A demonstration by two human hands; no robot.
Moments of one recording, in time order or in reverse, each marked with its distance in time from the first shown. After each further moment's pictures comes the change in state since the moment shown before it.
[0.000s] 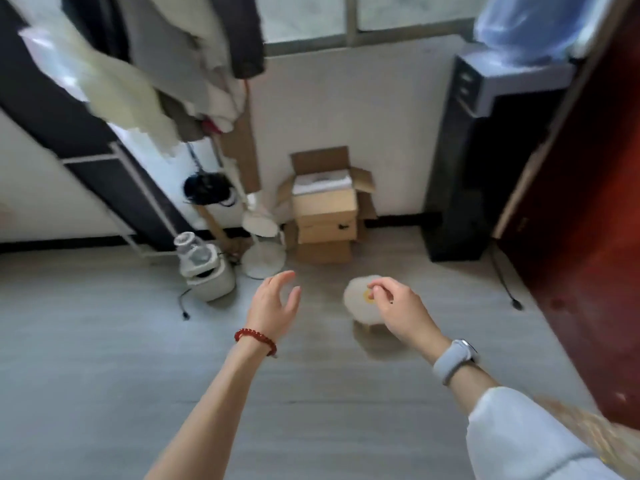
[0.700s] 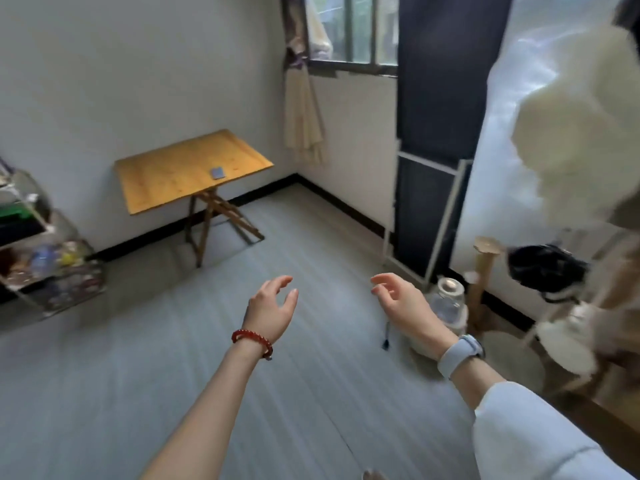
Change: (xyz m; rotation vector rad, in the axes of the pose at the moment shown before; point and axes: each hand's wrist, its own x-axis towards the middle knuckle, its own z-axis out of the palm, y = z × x) left_hand 0.035 -0.427 -0.395 0.036 0.673 -0.694; right_hand 0.158 -0.393 0.537 -0.112 -0.737 -0.623
